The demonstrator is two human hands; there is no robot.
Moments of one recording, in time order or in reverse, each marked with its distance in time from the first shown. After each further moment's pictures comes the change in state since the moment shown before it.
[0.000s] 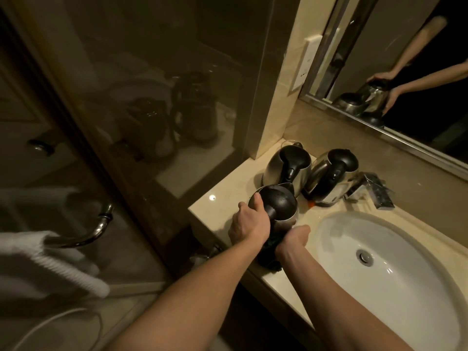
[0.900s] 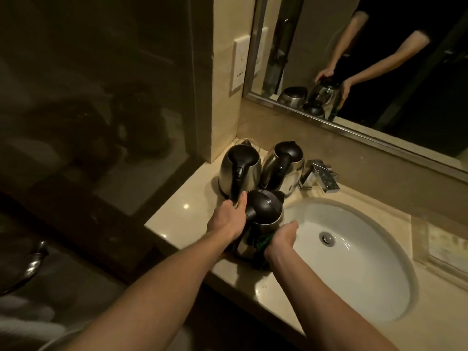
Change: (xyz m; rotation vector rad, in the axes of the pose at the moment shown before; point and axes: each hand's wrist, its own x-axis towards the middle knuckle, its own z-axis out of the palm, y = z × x) left_hand 0.010 0.031 0.043 0.094 -0.218 0.242; right_hand 0.004 -0.047 -0.053 0.091 0.000 -0.050
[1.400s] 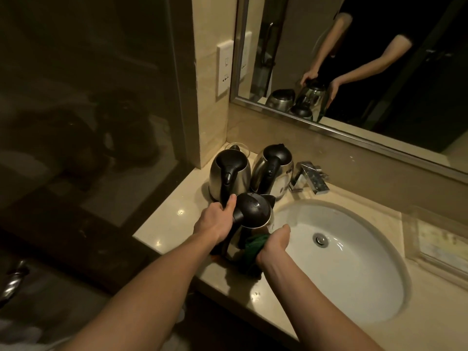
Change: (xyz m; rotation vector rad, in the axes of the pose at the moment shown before) left_hand 0.020 -0.002 -0.001 0.062 -0.010 0.064; right_hand -0.005 -0.013 -0.004 0.147 -0.064 0.137
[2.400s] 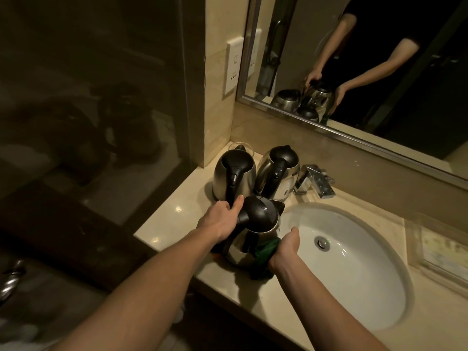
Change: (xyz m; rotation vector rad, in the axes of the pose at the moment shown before) left_hand 0.012 -0.001 -0.011 0.009 -0.105 0.073; right_hand -0.003 -0.010 -0.004 -0.051 -0.023 -0.021
